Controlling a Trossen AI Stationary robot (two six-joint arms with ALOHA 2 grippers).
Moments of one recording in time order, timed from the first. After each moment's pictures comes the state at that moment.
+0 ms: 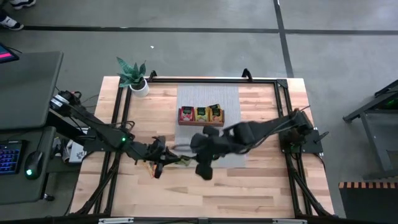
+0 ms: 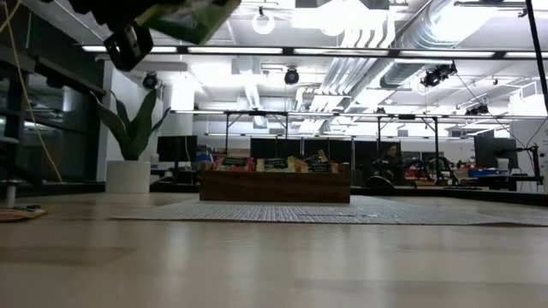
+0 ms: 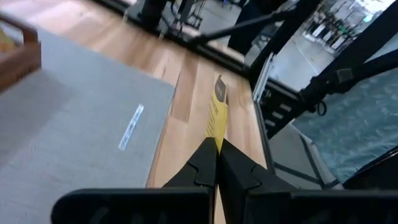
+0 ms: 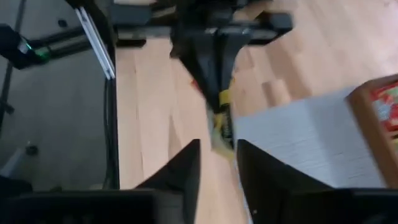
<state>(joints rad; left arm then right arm) -0.54 1.18 0.59 0.30 -0.41 -0.64 0.33 1.96 2.10 -0.97 0.17 0.54</state>
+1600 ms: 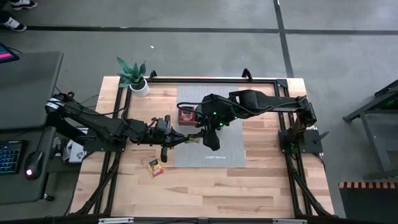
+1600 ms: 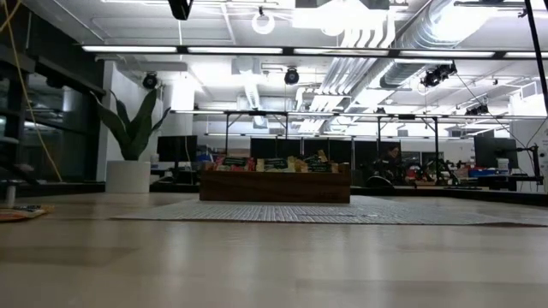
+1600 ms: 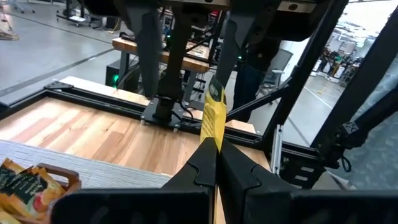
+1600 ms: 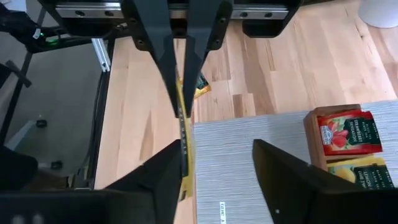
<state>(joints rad) -0.33 1.12 0.76 0.34 -0.32 -0.30 0.07 1.84 2.10 -1.04 -0.09 0.23</state>
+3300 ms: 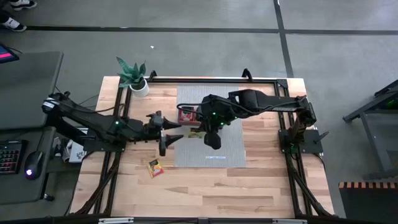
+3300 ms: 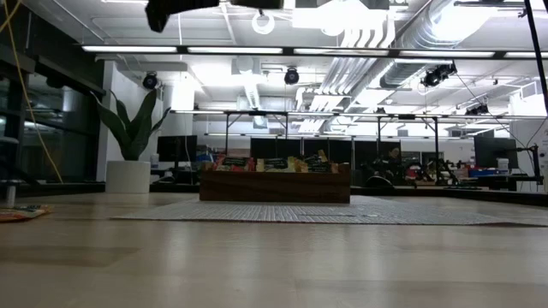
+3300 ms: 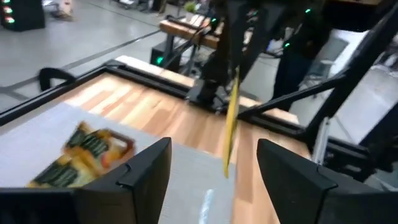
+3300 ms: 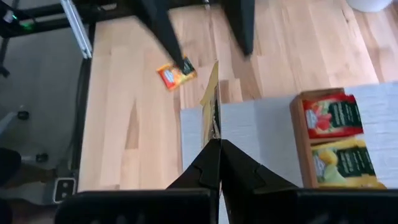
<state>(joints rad) -0.33 1.03 0.75 0.12 -0.49 -0.37 0.06 1.84 2.09 -1.09 -0.06 0.22</state>
